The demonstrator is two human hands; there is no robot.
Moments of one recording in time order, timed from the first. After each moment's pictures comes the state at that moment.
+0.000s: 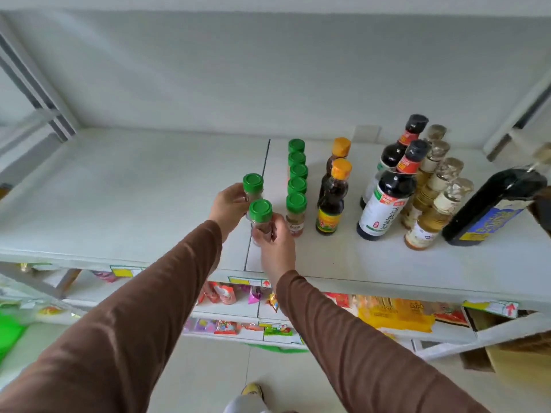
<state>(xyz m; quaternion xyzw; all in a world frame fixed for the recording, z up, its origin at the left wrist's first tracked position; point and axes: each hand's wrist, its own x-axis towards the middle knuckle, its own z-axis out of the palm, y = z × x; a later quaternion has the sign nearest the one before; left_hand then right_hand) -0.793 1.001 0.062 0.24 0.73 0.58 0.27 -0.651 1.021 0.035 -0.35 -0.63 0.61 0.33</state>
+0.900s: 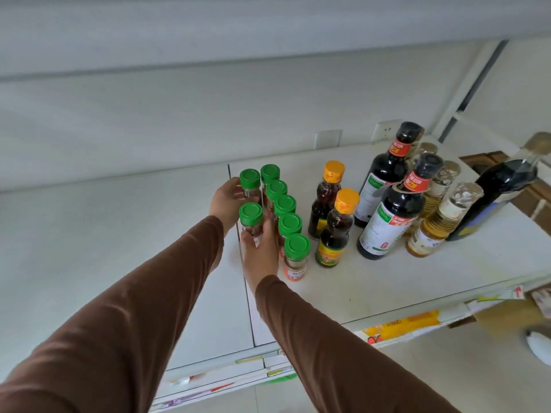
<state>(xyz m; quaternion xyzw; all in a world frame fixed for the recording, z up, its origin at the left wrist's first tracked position) -0.880 1.140 0.059 0.35 0.70 0.52 0.34 -0.763 1.083 0.031 -0.47 -0.57 0.53 0.42</state>
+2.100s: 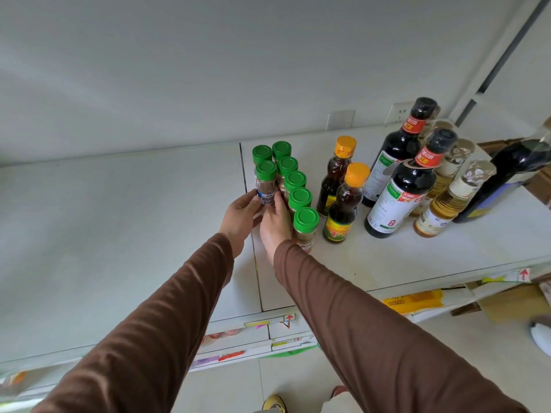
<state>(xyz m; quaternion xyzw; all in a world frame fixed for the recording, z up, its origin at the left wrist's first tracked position) -0.825 1.063 0.051 0.24 0.62 0.59 0.46 -0.760 1.092 0.042 -0.51 -0.53 0.59 0.35</state>
